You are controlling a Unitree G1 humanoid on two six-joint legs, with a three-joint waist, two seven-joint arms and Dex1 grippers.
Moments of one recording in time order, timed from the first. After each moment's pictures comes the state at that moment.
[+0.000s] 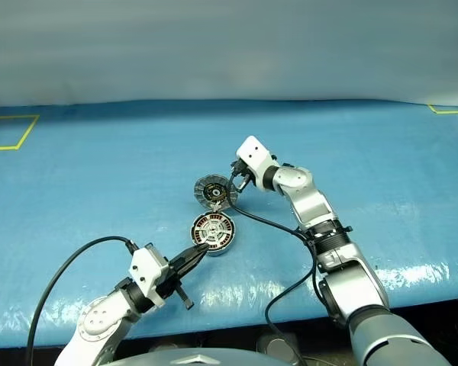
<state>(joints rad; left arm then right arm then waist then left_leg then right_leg) 0.43 0.34 -0.21 -0.46 -0.11 -0.01 -0.58 -0.75 -0.28 0.27 0.46 0.05 0.24 0.69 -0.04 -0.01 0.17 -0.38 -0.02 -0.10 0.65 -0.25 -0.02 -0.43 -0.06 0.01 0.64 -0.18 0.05</state>
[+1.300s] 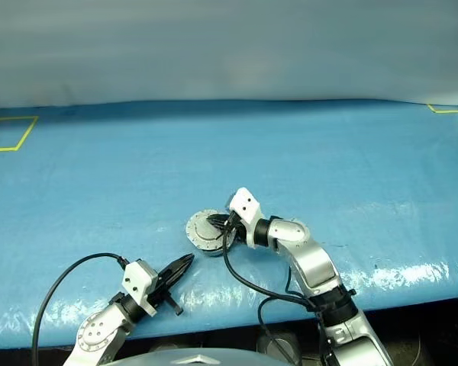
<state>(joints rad) 0.45 0.31 -0.15 -0.19 -0.18 -0.20 -0.58 -0.21 -0.23 0.29 -0.24 0.13 0.50 0.63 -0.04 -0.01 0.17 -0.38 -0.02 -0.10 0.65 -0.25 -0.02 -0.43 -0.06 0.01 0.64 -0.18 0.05</state>
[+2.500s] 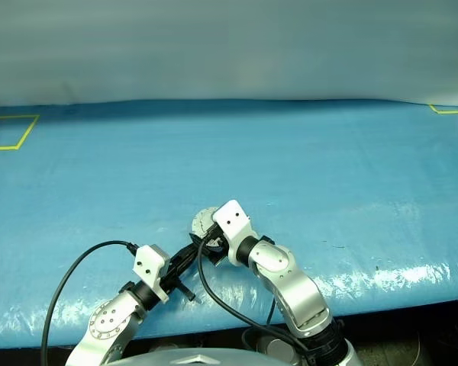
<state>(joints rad) 0.41 0.28 -0.21 -0.39 -0.16 0.06 -0.44 -0.08 -0.13 0.42 -0.44 0.11 0.68 0.36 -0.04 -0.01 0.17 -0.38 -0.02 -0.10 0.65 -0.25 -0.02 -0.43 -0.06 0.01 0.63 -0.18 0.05</state>
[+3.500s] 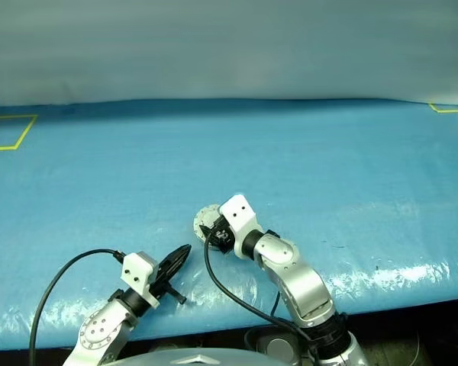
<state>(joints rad) 0.46 0.28 -0.17 -0.32 -0.16 -0.07 -0.44 -0.16 -0.18 0.38 -0.42 0.13 0.73 0.38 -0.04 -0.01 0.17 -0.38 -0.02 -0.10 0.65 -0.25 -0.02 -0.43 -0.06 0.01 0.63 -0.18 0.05</state>
